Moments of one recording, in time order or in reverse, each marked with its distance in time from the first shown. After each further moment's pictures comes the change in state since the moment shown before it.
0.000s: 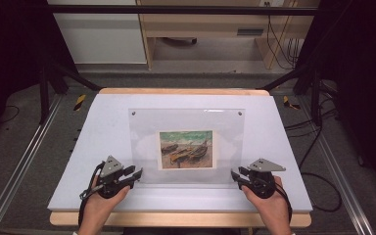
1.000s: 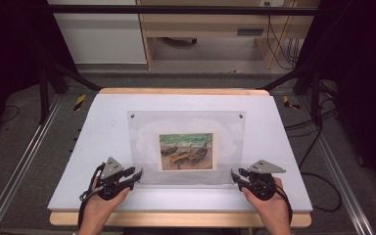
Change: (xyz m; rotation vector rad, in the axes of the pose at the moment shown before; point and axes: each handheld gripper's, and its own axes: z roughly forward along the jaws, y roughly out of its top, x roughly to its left) left arm -0.002 -0.002 -0.001 0.008 0.004 0.017; right arm 0.002 -0.003 -0.001 0.002 -0.005 -0.006
